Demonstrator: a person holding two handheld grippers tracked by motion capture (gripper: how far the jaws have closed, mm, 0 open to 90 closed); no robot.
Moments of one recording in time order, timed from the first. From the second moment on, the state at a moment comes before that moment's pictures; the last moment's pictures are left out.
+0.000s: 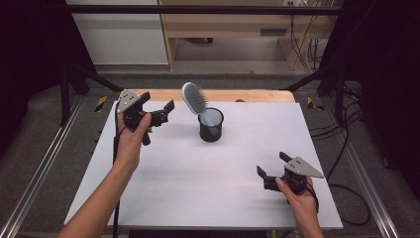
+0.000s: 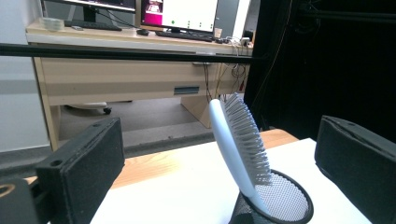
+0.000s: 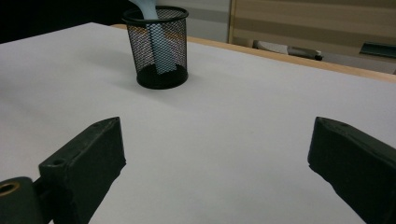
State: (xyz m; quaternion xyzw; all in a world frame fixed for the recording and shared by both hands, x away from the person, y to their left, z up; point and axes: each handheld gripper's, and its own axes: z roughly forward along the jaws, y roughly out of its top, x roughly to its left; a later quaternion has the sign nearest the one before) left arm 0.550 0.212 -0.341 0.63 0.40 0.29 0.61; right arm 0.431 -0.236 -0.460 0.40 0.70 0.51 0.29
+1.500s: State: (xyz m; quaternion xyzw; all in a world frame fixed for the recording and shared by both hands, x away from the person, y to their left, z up) left arm 0.478 0.297 -0.345 0.64 0.37 0.33 0.59; right arm 0.428 -0.234 -0.460 0.41 0.71 0.51 0.28
